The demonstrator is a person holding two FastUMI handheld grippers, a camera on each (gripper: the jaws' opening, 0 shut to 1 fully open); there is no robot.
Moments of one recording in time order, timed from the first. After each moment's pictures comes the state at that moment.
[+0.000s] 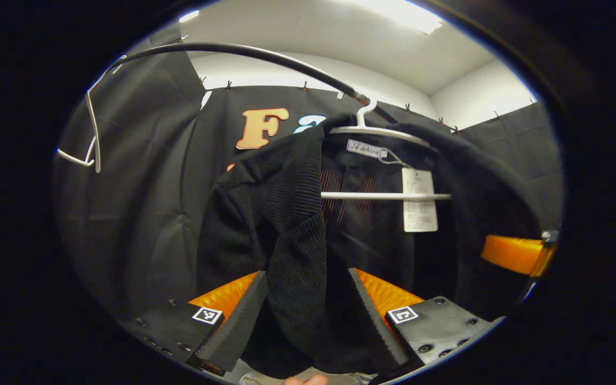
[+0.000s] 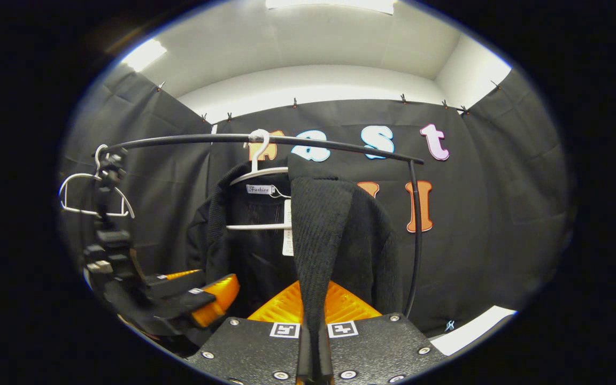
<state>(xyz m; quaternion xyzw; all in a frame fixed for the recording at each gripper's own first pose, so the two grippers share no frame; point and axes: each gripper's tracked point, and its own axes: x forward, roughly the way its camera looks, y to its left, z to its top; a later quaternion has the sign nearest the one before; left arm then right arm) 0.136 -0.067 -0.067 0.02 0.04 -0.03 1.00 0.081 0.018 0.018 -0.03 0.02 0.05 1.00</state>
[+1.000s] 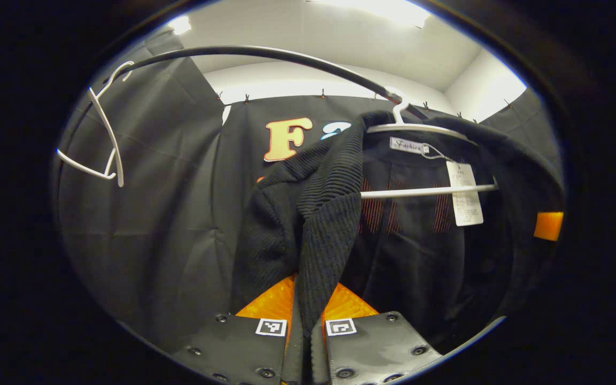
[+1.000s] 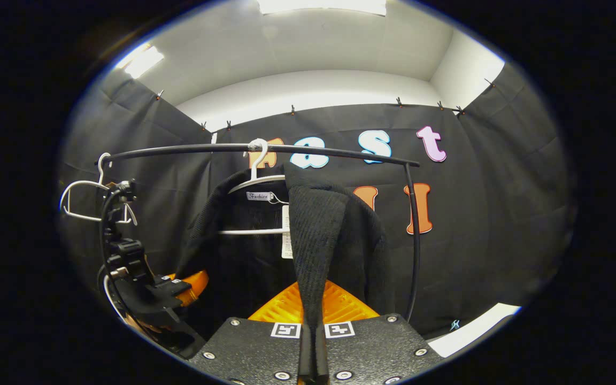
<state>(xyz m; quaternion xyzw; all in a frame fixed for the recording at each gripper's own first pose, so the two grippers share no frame) 0.126 -0.007 -0.038 0.05 -0.01 0.03 1.00 0.070 0.011 0.021 -0.01 0.01 0.05 1.00</state>
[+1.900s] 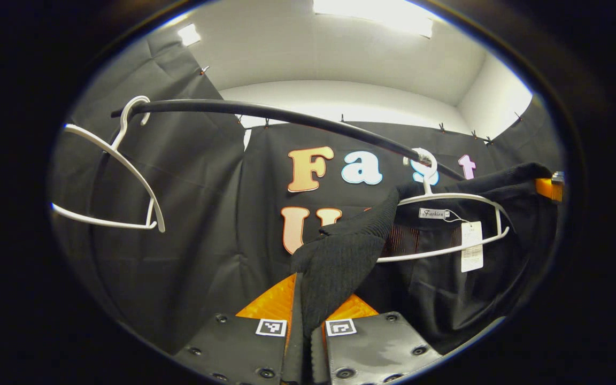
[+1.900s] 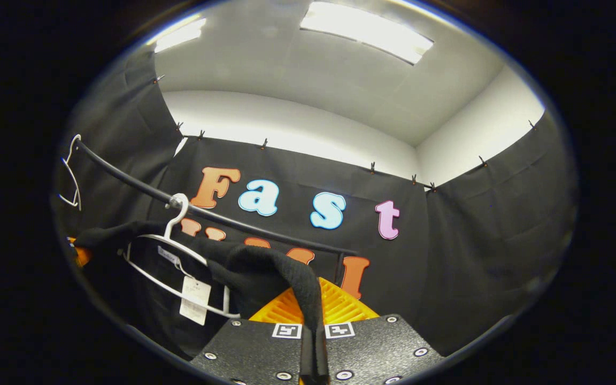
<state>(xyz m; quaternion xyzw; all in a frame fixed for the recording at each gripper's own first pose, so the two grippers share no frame) 0.095 0.039 0.043 0.05 -0.06 0.06 1.00 0.121 -0.095 0.188 -0.17 -0.10 -0.08 0.98</state>
